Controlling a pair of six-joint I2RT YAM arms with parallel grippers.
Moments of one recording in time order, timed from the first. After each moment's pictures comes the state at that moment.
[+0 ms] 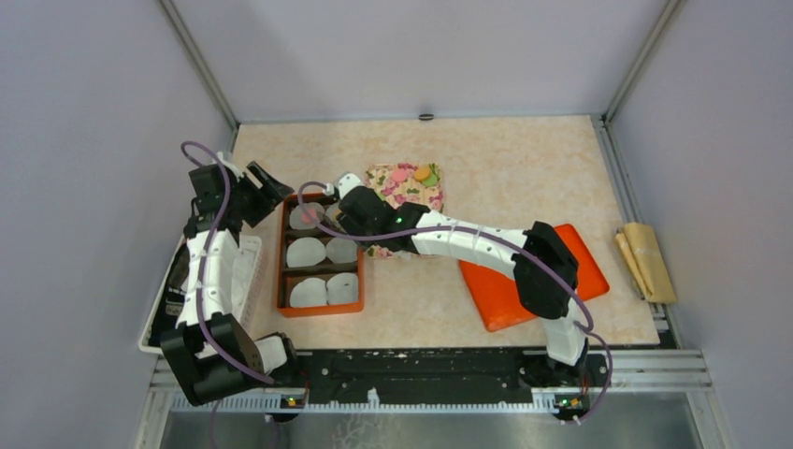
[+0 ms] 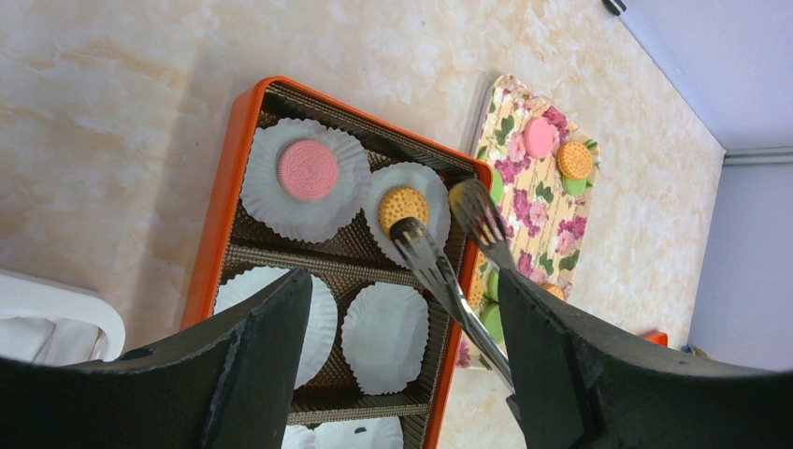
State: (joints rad) left arm 0.30 1.20 0.98 -0.40 0.42 -0.52; right arm 1.08 1.98 1.67 -0.47 0.38 0.11
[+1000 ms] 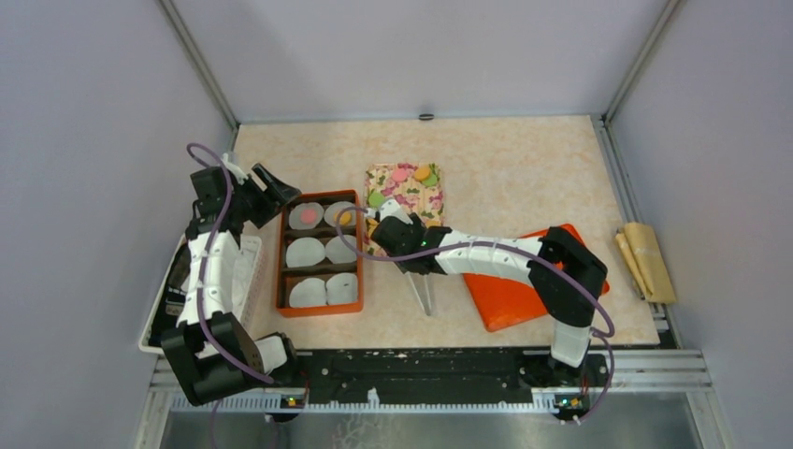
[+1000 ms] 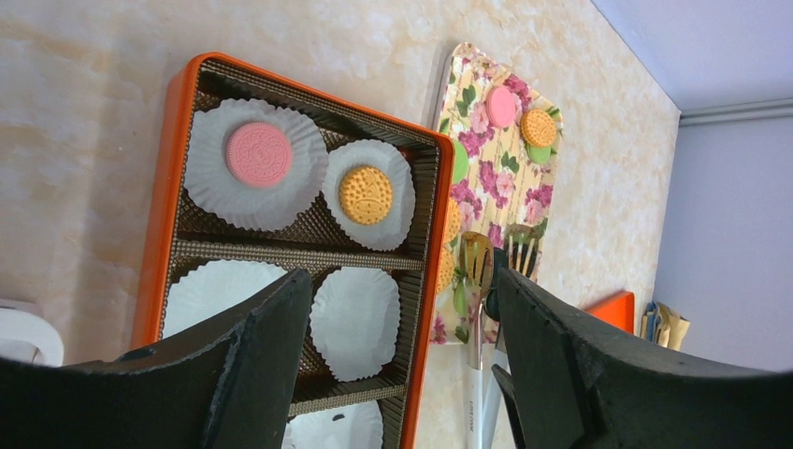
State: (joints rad) left arm 0.30 1.20 0.95 -0.38 0.53 -0.53; right arm 1.07 1.83 1.28 -0.44 0.56 0.21
